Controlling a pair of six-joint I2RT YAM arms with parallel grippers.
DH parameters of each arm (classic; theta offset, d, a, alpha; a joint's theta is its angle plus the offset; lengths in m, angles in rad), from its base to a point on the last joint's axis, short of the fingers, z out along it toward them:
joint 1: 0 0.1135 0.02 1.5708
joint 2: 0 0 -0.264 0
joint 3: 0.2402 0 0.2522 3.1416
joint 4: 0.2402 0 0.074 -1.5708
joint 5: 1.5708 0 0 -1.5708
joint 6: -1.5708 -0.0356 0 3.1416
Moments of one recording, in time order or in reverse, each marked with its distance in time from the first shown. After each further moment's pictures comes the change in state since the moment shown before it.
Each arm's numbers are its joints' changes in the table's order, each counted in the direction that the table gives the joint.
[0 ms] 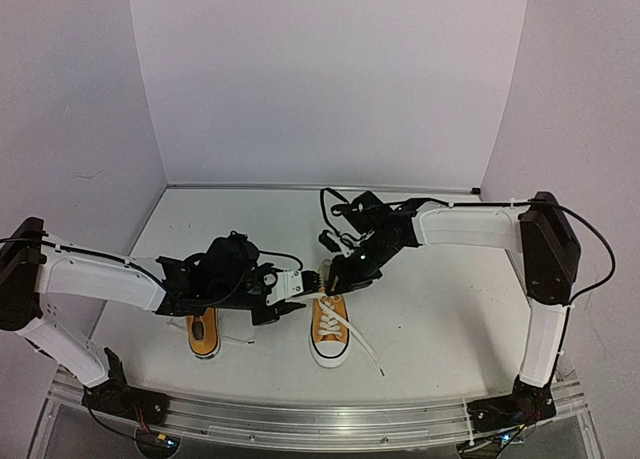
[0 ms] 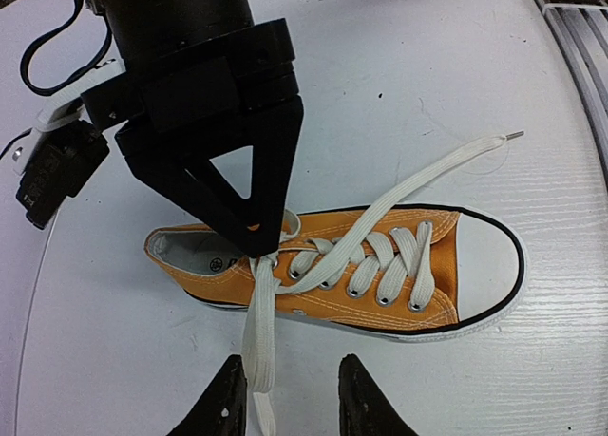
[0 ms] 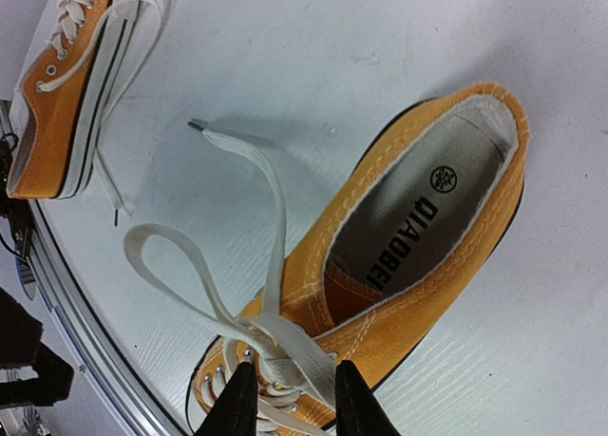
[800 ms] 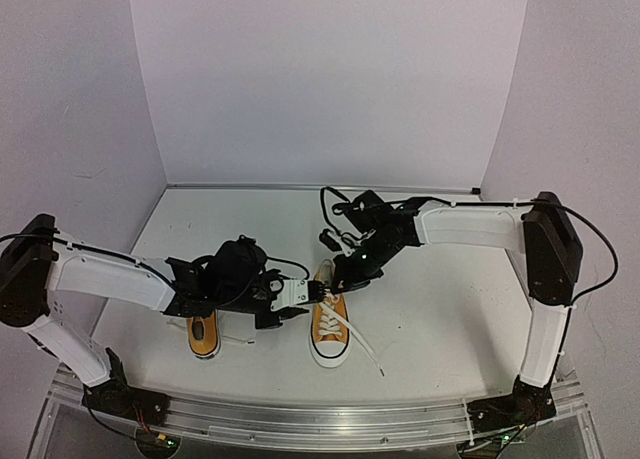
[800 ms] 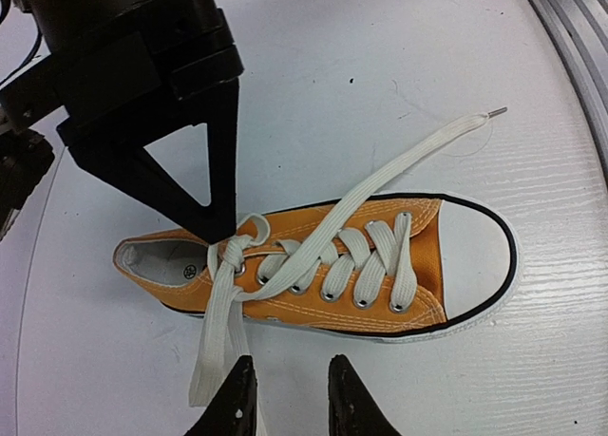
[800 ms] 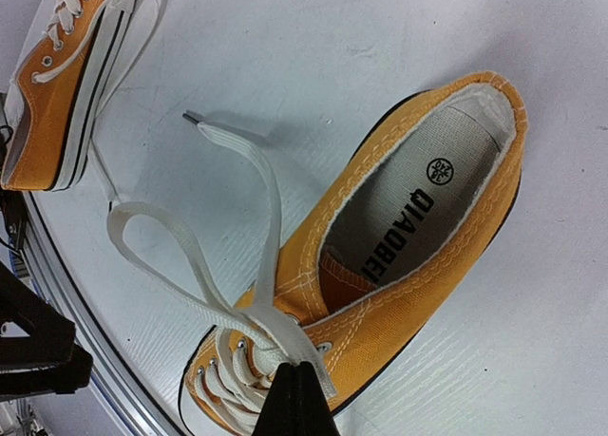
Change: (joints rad) left arm -0.007 -0.056 0.020 0.008 0.034 -0.057; right arm 0.000 0.012 -0.003 0.015 0.011 0.019
